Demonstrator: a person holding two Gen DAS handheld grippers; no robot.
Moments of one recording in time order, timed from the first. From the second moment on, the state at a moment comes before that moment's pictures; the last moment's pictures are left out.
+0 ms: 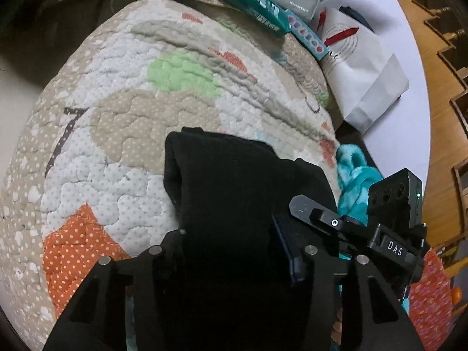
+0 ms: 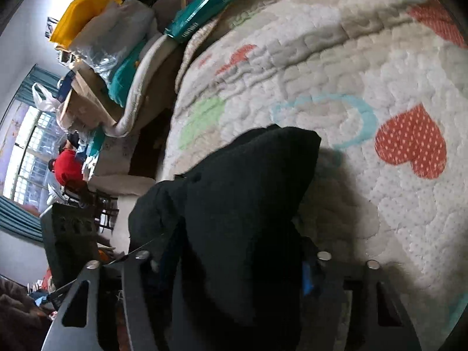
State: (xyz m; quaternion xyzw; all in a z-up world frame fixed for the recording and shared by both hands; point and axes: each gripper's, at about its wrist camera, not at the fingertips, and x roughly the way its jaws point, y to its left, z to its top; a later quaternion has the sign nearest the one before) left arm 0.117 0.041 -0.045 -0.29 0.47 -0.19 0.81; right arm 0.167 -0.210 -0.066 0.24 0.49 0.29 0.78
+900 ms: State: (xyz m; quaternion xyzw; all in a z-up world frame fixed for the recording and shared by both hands) left arm 0.210 0.066 -0.020 -0.25 0.45 -0.13 0.84; right arm 0.252 -0.164 -0.017 0.16 0.47 0.28 0.82
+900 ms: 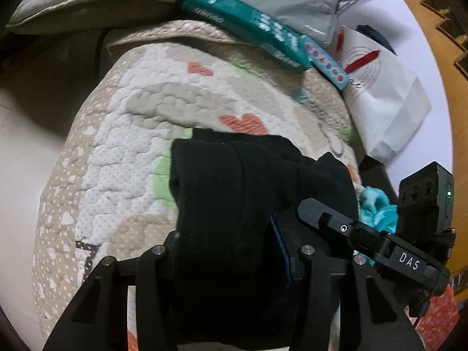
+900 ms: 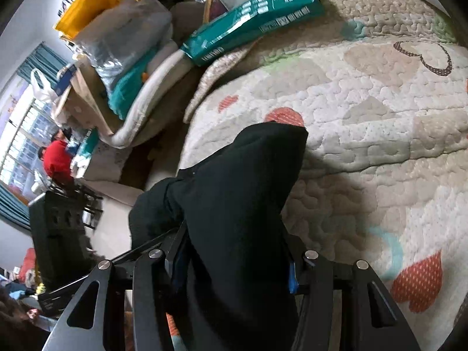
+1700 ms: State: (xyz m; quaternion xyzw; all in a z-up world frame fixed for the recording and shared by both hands) left arm 0.123 0.089 0.021 -0.20 0.42 -0.01 0.88; right arm 0.165 -0.226 0.023 0.13 0.40 0.19 0.88
